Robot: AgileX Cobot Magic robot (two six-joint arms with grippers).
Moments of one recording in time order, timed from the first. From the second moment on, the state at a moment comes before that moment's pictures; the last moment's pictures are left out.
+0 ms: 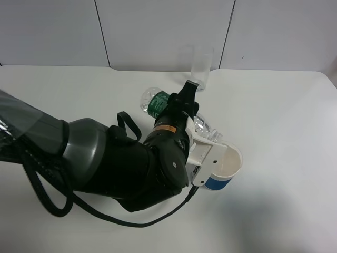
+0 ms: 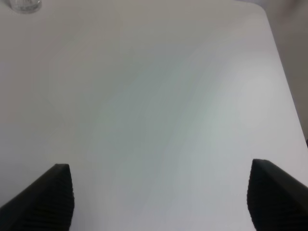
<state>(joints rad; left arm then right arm) -1.22 1.99 -0.98 -1.42 -1.00 2.57 0.00 0.00 -0.49 -0.01 1.07 -0.10</state>
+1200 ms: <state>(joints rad) -1.22 1.99 -0.98 -1.42 -1.02 2.62 0.00 0.00 -0.49 -0.01 1.07 -0.10</state>
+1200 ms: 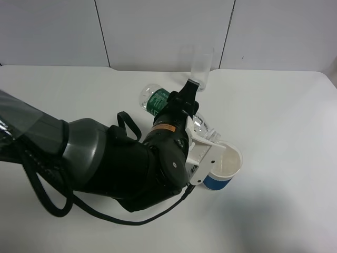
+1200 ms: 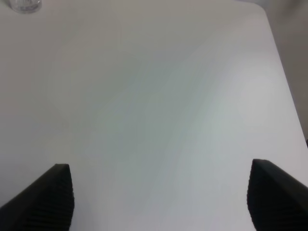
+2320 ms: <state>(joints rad) -1.22 1.99 -0.99 -1.42 -1.04 2.67 0.00 0.00 -0.49 -0.01 1.07 -0.10</state>
